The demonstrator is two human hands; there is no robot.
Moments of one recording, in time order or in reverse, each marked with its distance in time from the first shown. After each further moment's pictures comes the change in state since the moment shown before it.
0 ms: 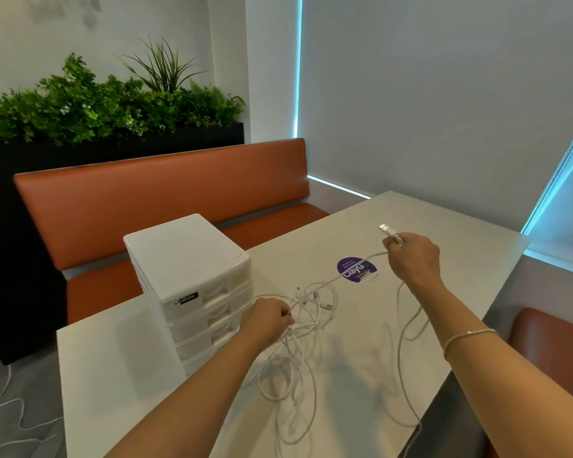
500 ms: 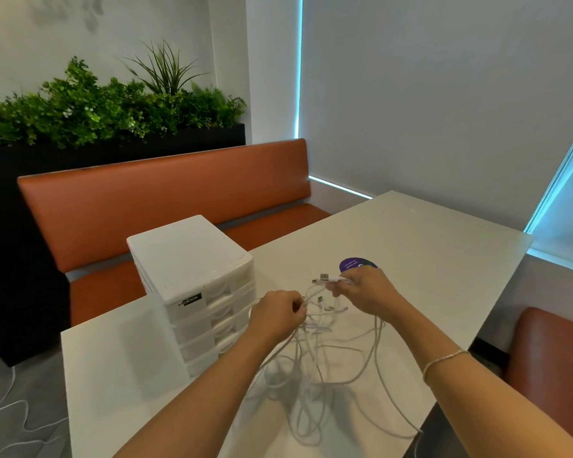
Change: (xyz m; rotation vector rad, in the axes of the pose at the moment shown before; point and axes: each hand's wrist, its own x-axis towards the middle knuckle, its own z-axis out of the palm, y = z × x) left_hand -0.006 0.016 -0.006 0.016 0.171 0.136; right_hand -0.045 -0.019 0.030 -0.022 -0.520 -0.274
